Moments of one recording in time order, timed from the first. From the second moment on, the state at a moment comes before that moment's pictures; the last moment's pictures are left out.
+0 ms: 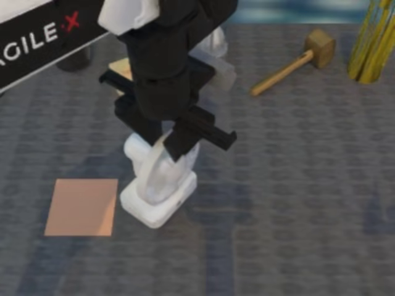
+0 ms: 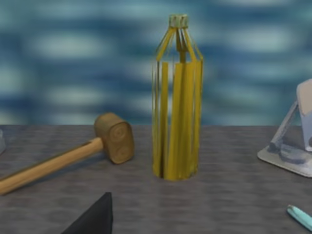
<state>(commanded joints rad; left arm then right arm) -0.69 1.94 1.81 -1.44 0.01 -0.04 0.00 0.00 0.00 0.00 0.00 0.00</state>
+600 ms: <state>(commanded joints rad) -0.66 1.91 1.79 -1.46 0.01 0.07 0.00 0.00 0.00 0.00 0.00 0.00</state>
